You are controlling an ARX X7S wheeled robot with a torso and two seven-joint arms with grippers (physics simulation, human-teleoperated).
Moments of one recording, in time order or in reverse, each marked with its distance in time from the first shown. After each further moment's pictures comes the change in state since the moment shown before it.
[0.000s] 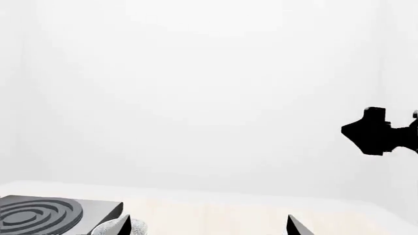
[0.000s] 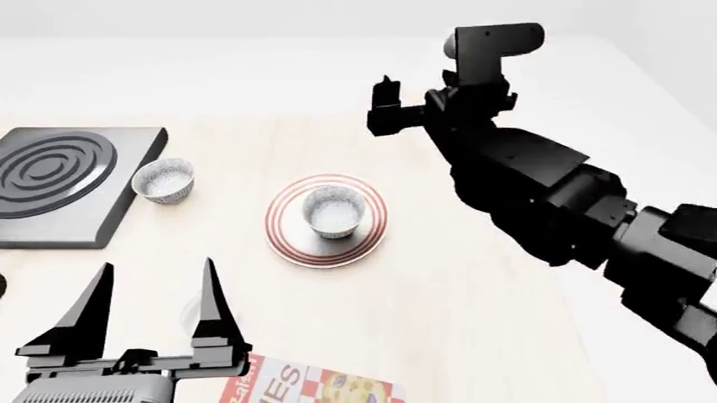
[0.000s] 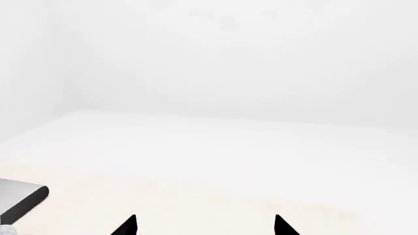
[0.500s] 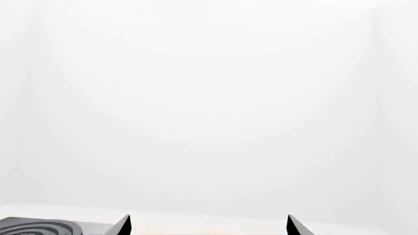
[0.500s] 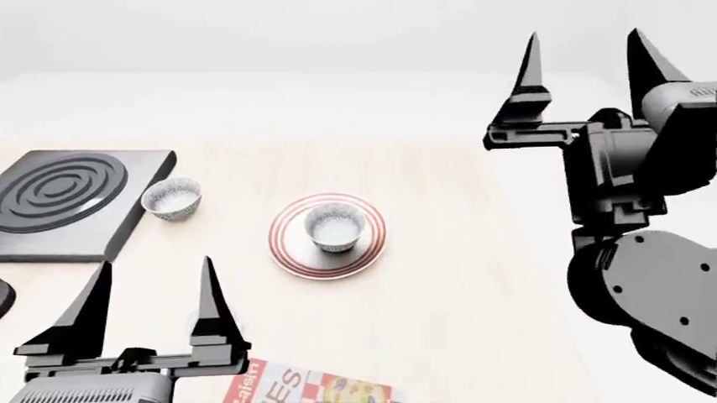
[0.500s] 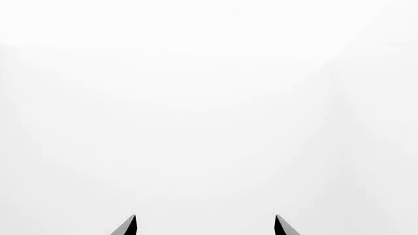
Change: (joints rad) left arm -0.003 -0.005 0.002 0.000 -0.002 0.001 -0.010; right arm -0.095 0.540 -0.010 -0.675 -0.675 -0.359 0.598
